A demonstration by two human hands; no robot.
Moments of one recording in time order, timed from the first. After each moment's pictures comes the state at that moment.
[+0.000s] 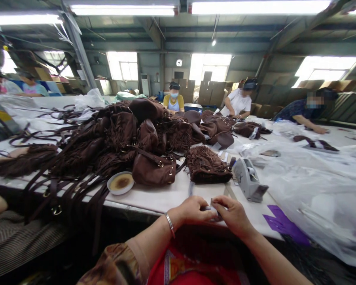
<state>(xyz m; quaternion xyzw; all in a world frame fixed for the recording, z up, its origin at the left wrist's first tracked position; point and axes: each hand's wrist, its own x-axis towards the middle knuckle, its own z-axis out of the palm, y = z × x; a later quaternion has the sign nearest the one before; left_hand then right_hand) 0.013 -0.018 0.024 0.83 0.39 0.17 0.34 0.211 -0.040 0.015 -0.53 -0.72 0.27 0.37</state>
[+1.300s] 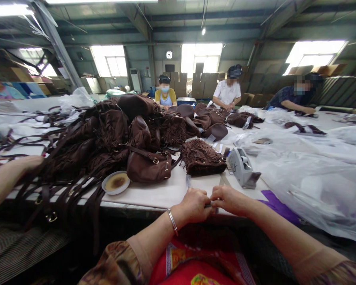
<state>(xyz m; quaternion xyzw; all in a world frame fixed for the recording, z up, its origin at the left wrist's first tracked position) 0.032 -0.030 0.034 0.91 0.37 0.13 0.16 0.227 -0.020 0.060 -0.44 -0.87 0.23 0.08</state>
